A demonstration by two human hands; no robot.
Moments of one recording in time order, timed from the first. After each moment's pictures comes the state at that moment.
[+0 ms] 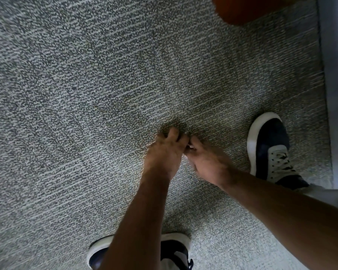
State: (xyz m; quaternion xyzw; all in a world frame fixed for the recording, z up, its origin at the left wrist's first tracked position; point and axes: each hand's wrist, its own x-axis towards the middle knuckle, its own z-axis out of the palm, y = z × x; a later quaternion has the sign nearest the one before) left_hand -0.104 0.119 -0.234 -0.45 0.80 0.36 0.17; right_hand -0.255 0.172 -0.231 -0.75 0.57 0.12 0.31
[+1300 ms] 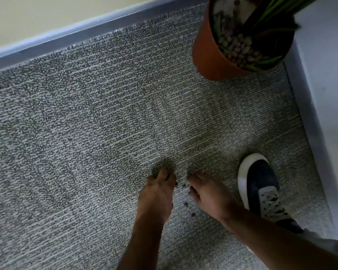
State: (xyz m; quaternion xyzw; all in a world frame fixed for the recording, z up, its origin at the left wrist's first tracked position) left_hand -0.113 0.111 -0.239 -0.52 0.76 0.37 0.11; right_hand -0.294 0.156 -0.238 -0.69 0.63 0.12 0.35
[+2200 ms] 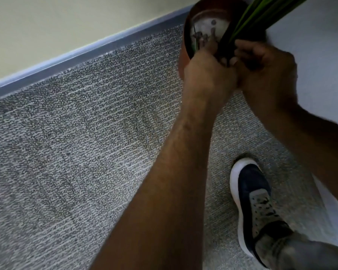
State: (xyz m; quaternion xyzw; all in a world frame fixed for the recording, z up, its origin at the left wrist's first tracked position) left_hand -0.269 -0.113 -0.094 -0.54 0.55 0.59 -0.25; right_hand -0.388 -0.067 -0.101 -0.47 0.80 -0.32 0.22
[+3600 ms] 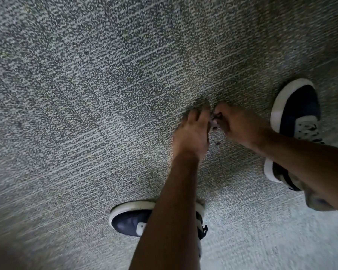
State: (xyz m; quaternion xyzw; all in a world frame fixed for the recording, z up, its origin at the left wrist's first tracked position) left_hand -0.120 0.158 -0.241 -0.55 0.70 0.44 0.04; right_hand -0.291 0.164 -0.237 -0.66 0.64 0.09 0.39
